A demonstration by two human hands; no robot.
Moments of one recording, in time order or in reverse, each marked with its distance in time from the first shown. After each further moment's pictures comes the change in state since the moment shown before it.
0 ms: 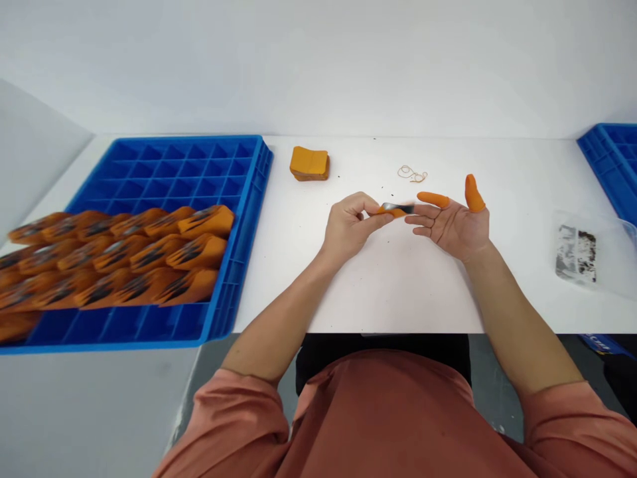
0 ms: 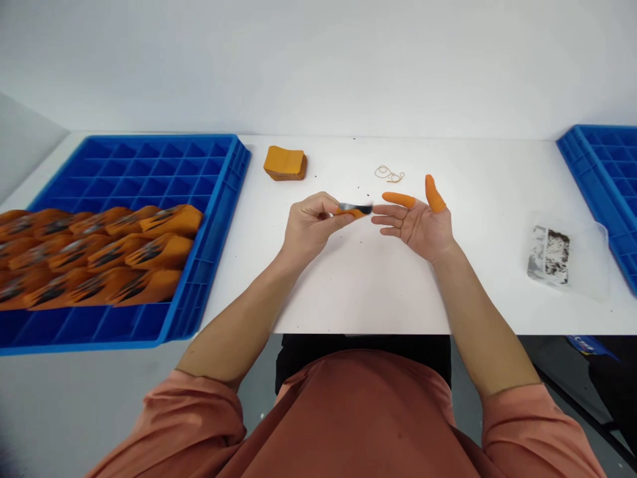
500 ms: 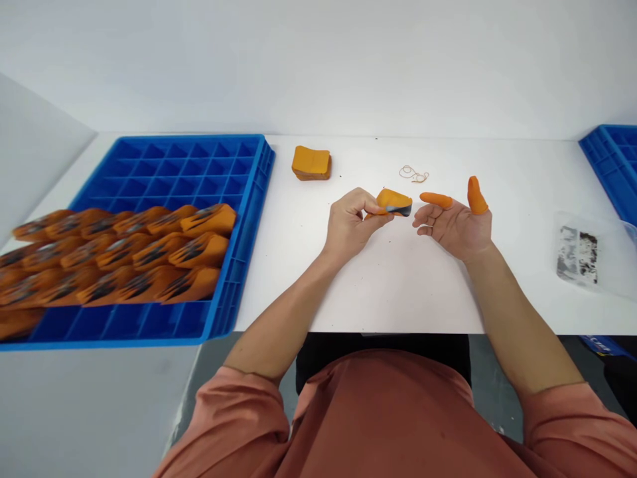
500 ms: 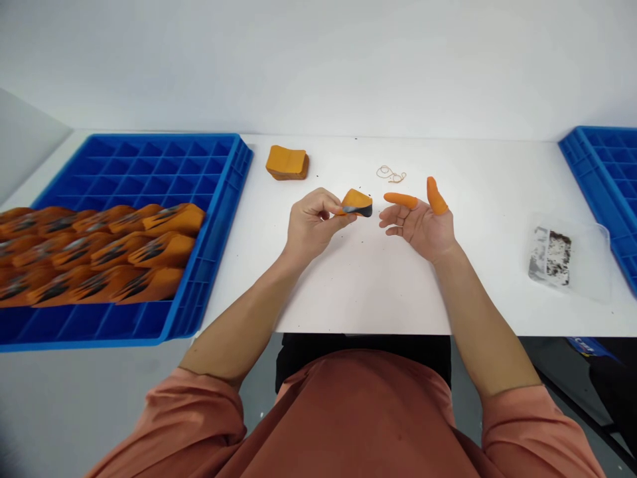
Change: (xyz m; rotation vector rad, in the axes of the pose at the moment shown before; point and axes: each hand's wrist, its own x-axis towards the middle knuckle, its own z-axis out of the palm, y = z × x) left_hand 0.004 -0.008 0.002 0.028 0.050 0.105; right_hand 0.001 0.002 -0.005 -0.089 -0.002 -0.048
